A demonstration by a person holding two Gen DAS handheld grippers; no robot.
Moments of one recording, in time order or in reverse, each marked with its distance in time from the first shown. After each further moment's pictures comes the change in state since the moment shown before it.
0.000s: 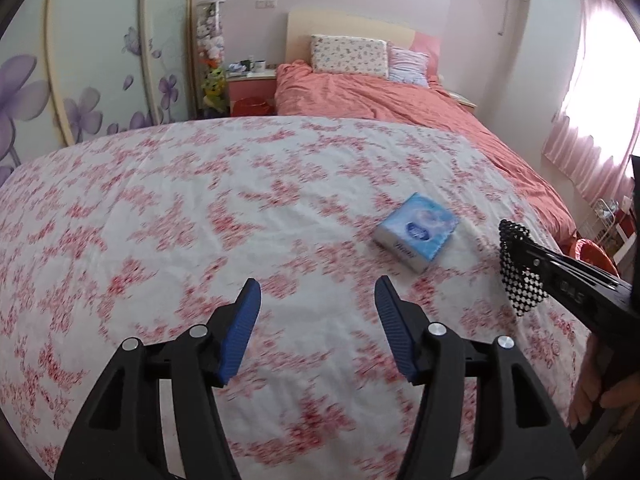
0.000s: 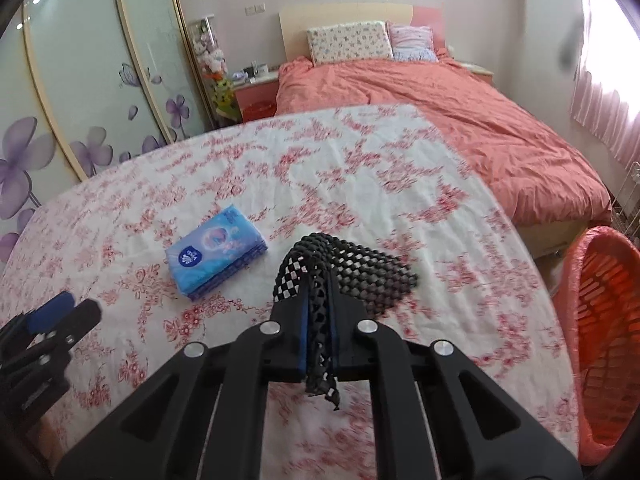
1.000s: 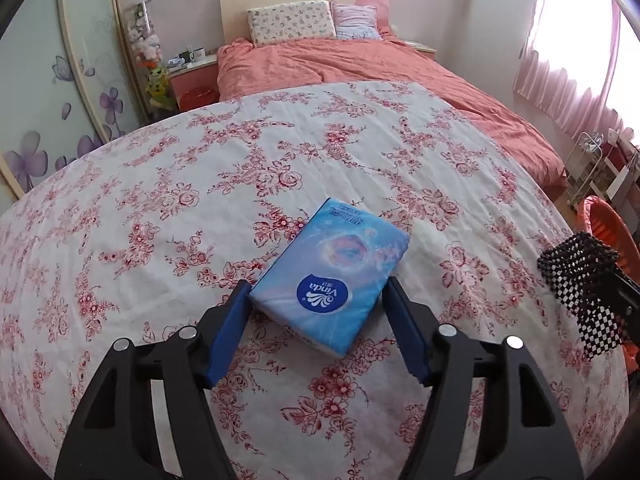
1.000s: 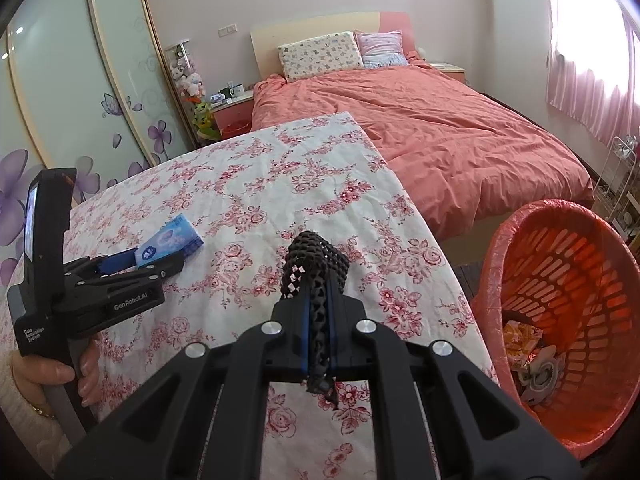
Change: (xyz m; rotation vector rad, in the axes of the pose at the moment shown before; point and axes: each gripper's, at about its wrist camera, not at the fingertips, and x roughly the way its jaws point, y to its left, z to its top) left arm 0.079 -0.076 0.030 0.199 0.124 -0.057; right arm -0.035 -0.073 -0.017 0.091 -0.045 -0.024
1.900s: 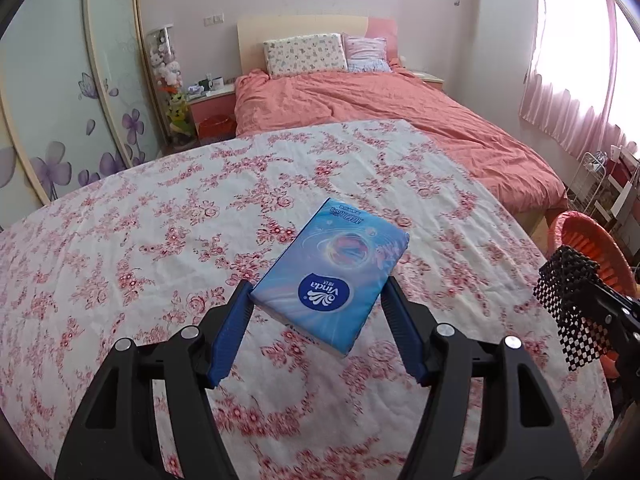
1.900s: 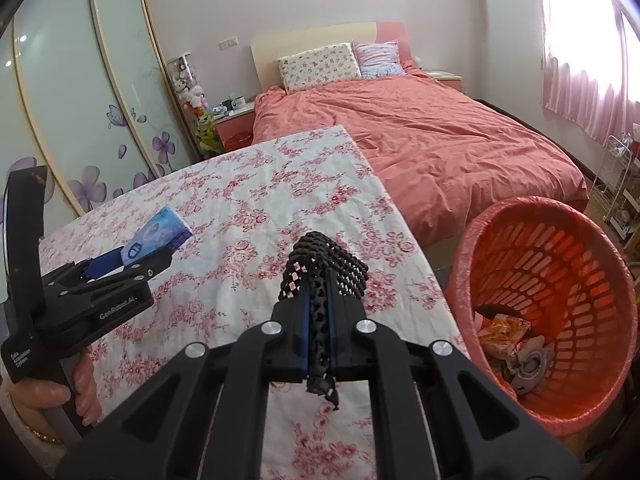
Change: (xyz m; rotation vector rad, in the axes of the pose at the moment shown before) left arm -0.058 -0.031 -0.013 -0.027 -0.121 0.059; right arm -0.045 -0.010 -0.011 0.014 -0.045 0.006
